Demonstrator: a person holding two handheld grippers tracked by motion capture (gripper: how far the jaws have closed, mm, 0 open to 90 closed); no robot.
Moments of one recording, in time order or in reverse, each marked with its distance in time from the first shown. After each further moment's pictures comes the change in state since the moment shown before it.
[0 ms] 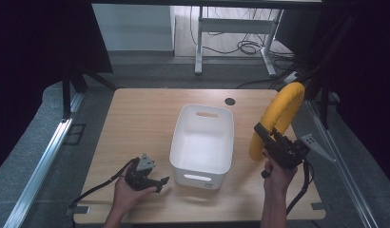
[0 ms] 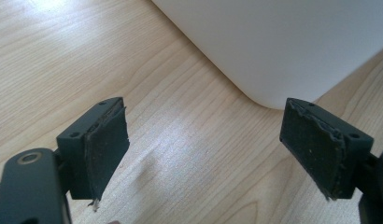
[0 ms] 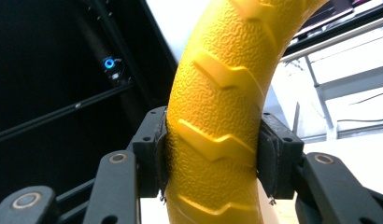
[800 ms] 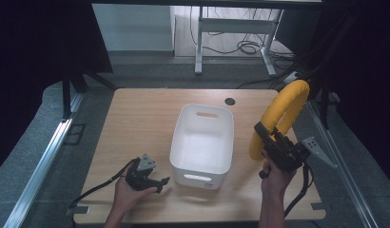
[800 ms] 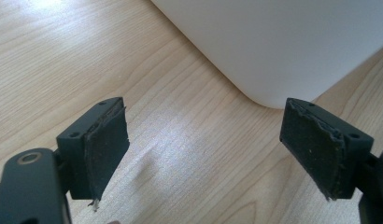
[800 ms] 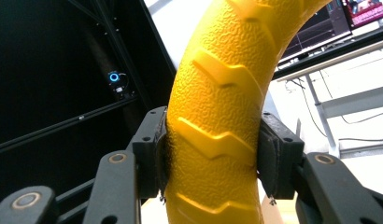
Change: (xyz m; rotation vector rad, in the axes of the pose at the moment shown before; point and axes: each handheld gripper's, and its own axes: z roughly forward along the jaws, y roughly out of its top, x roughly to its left) left arm -0.001 0.000 0.001 0.008 -0.005 0.005; right arm 0.019 0.003 -0.004 -0.072 0.008 -0.017
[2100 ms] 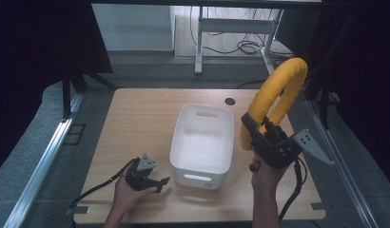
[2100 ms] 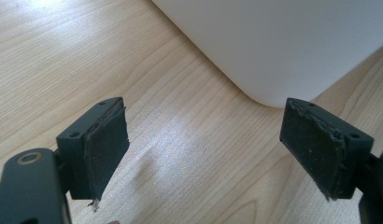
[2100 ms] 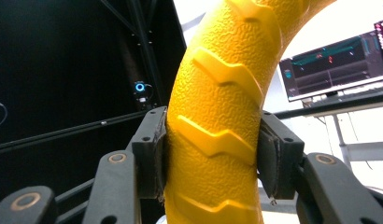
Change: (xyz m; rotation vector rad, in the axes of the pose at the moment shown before) left arm 0.001 0.000 0.000 -0.002 -0.004 -0.004; right arm 0.063 0.025 0.018 -0.065 0.095 -0.127
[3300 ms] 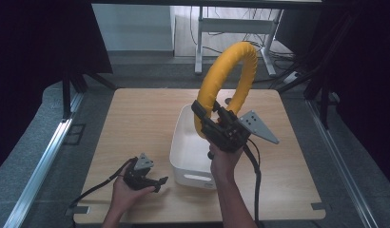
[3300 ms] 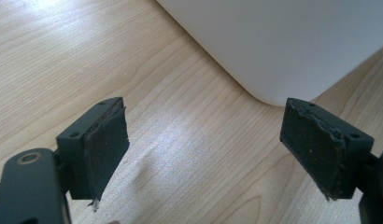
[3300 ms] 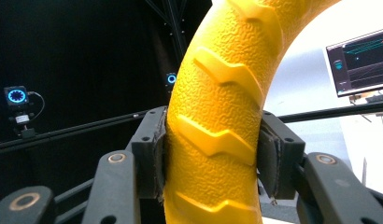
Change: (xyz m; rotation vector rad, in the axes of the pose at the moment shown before) left arm 0.005 -0.002 -0.004 -0.002 -0.005 -0.007; right arm 0.065 -0.028 0.082 0.037 0.120 0.018
